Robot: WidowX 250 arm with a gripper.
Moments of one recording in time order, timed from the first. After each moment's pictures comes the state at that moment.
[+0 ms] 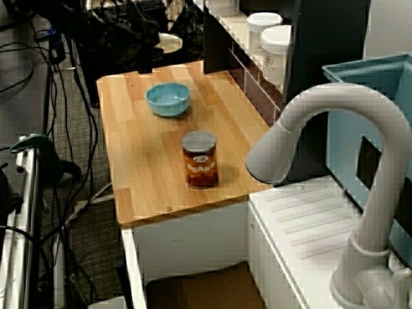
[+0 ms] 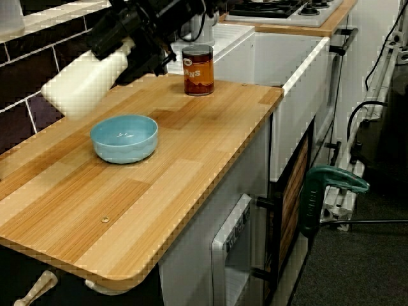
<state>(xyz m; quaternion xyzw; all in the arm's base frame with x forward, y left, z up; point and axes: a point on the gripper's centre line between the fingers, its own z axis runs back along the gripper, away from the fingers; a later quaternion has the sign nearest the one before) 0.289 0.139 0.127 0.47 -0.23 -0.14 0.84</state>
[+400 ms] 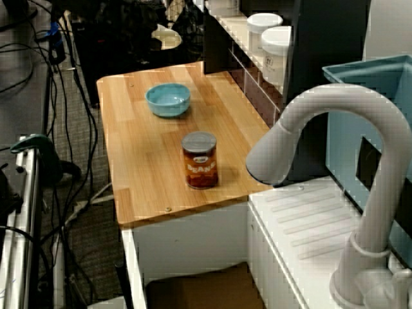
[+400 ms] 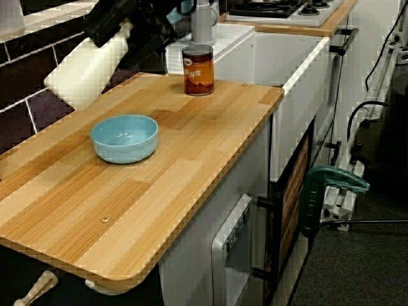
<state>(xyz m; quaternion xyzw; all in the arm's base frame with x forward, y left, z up) 0.288 0.139 0.143 0.42 -0.22 -0.15 0.87</state>
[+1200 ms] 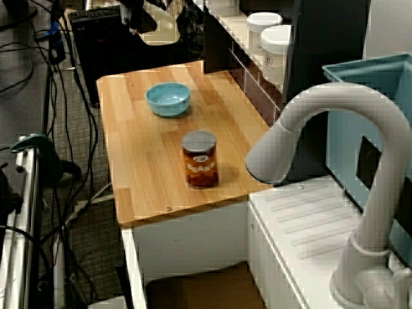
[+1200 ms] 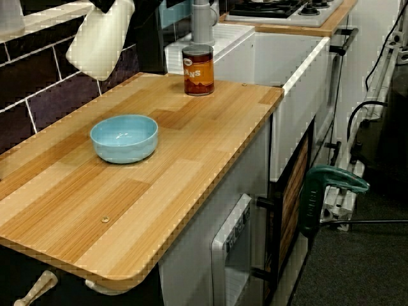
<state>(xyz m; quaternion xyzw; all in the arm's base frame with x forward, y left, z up) 0.287 0.125 0.174 0.27 -0.20 -0.17 0.93</state>
